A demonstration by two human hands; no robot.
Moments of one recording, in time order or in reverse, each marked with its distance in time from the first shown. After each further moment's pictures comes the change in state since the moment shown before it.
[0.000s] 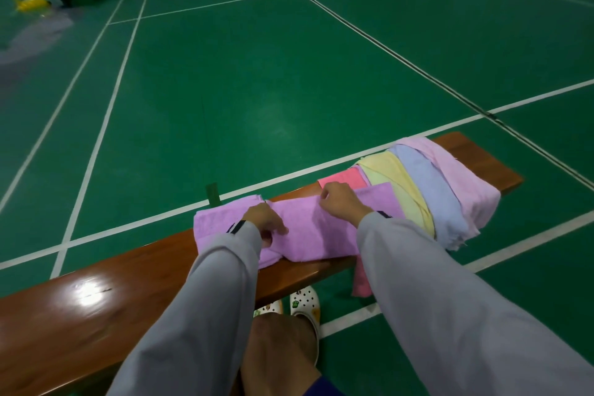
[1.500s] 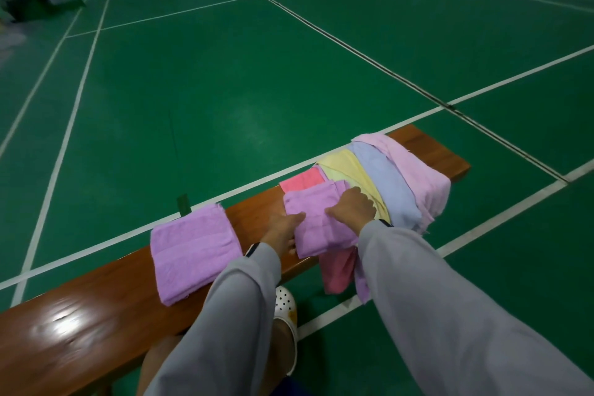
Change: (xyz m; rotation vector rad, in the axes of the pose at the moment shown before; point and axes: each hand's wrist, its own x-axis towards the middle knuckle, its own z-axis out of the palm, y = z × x) left_hand -0.010 0.071 0.128 -0.740 -0.061 -0.105; right_hand -0.046 0.089 -0.044 -0.034 0.205 0.493
